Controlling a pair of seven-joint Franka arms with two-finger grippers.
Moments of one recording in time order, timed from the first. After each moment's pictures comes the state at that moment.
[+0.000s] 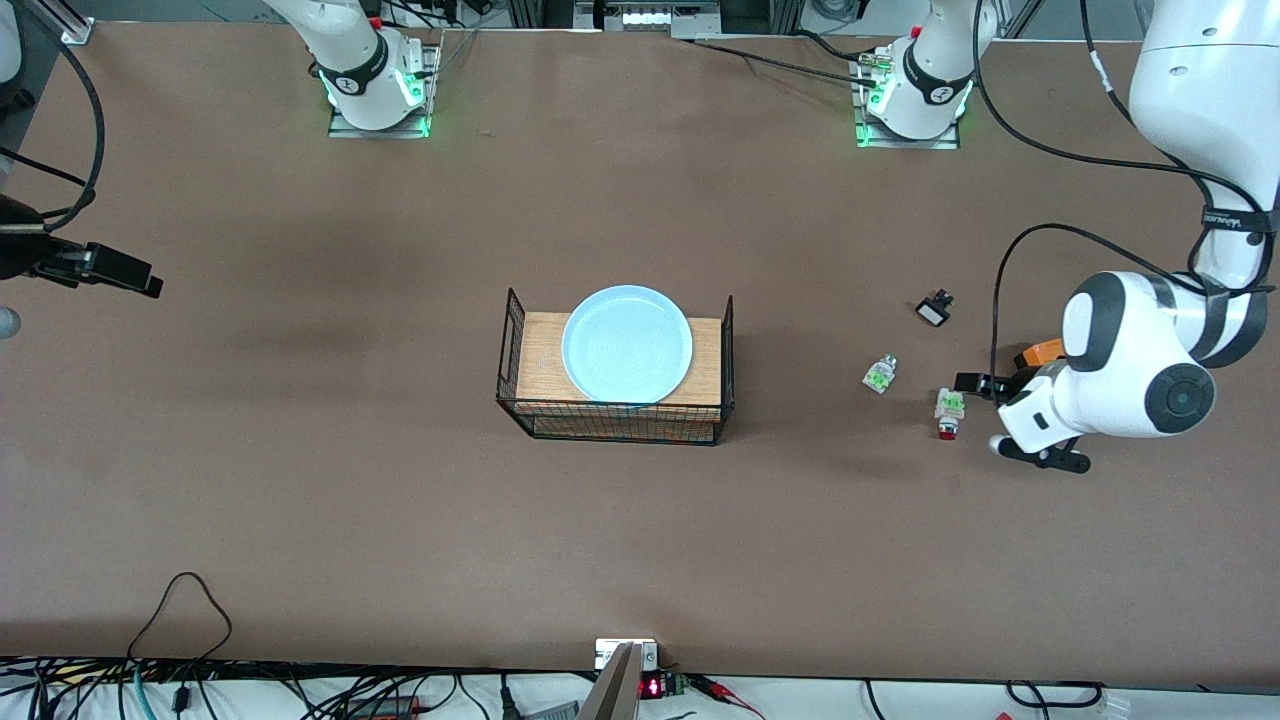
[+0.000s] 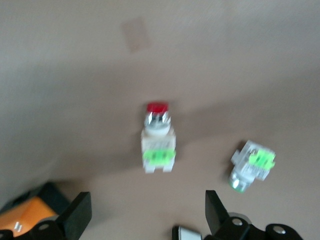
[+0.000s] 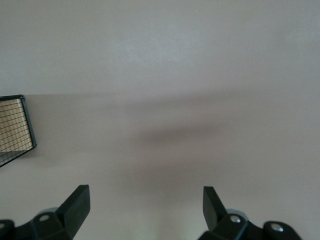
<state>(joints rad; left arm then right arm) 0.18 0.59 -0.21 -1.66 0.10 1.99 0.16 0.03 0.18 -0.11 -1.46 0.03 1.53 0.06</state>
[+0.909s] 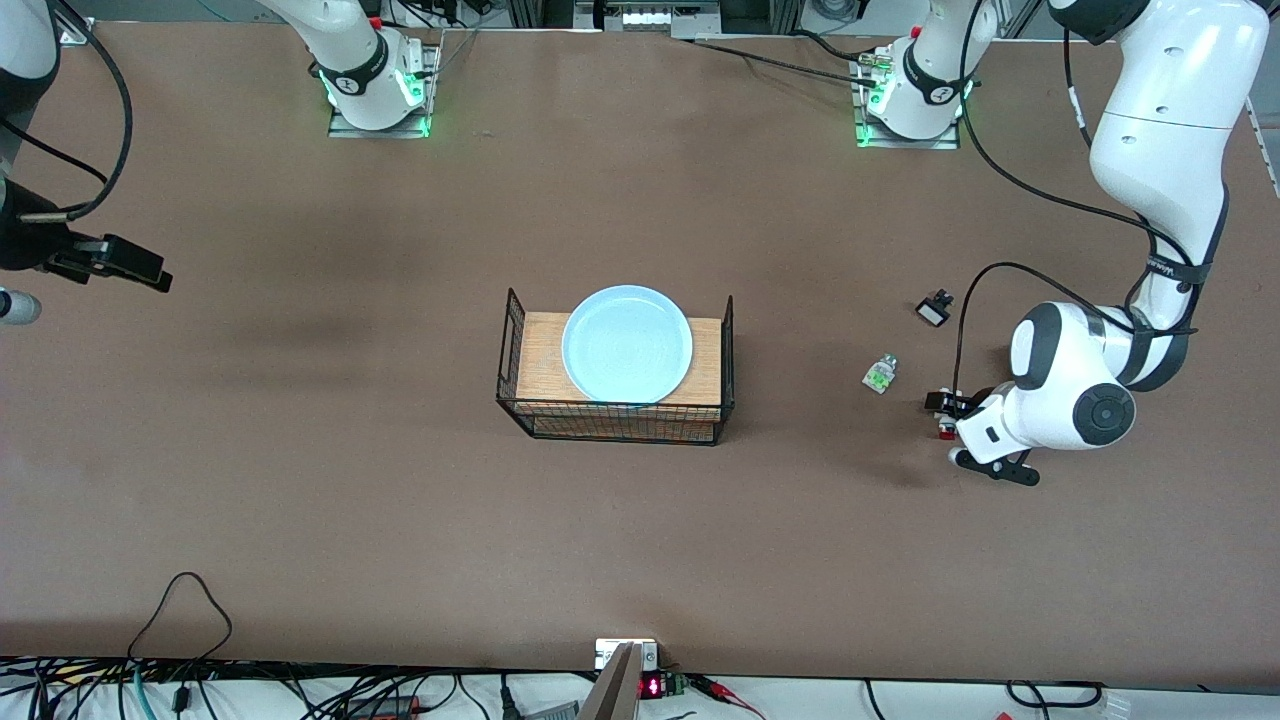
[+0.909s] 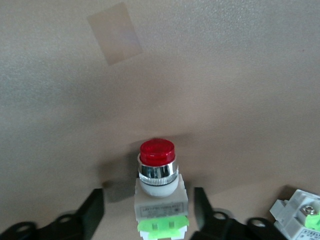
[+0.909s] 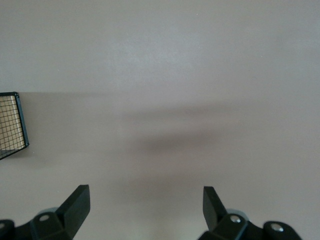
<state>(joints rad) 0.19 0.73 -0.21 -1.67 0.14 2.14 0.17 0.21 0.08 -0.28 -1.60 0.02 1.63 0.03</state>
